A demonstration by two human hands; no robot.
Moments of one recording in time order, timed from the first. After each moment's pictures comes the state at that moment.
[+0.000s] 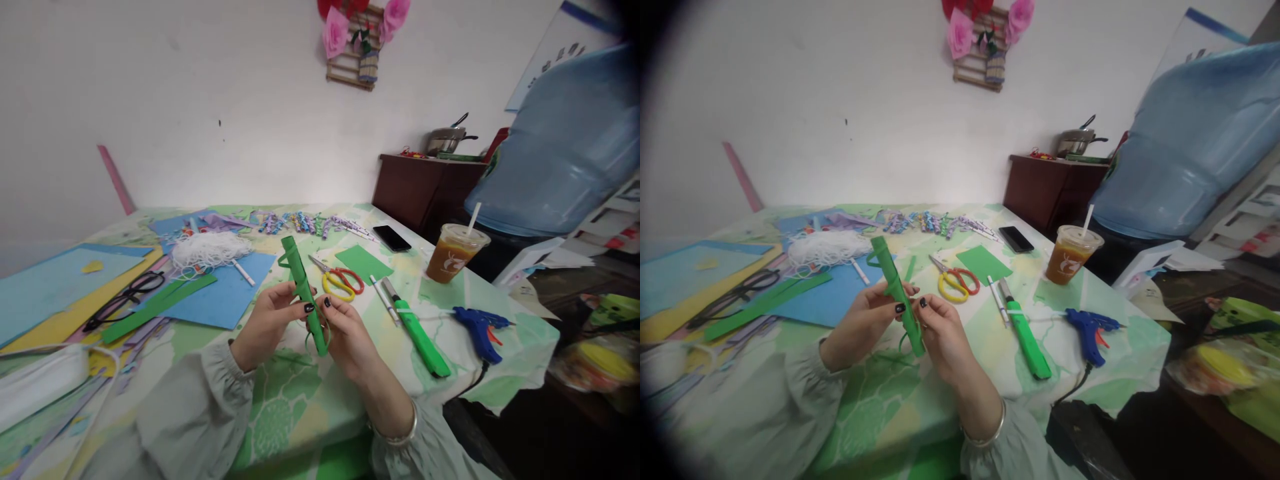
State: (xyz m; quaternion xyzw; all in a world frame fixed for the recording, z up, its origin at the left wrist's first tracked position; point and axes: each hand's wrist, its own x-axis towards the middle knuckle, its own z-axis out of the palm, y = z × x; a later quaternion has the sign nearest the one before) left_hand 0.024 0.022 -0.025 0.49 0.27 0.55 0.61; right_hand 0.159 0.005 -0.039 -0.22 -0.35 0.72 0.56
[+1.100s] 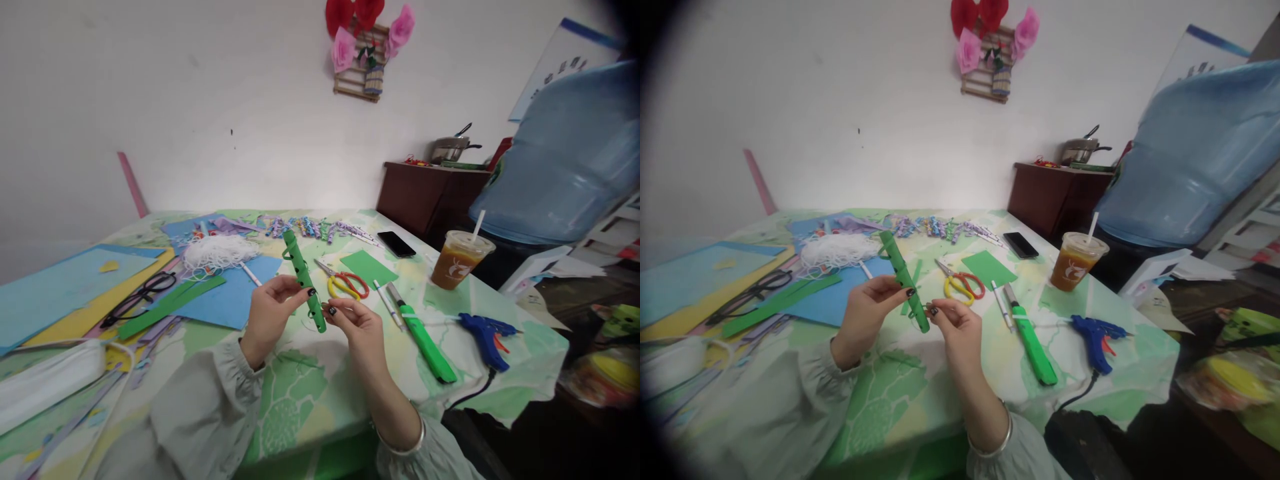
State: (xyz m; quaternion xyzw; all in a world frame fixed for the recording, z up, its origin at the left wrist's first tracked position) left_hand 0.018 0.034 -0.025 0.49 0.41 0.64 0.43; right_hand 0.167 0.007 -0.051 -0.37 -0.42 0.53 0.64
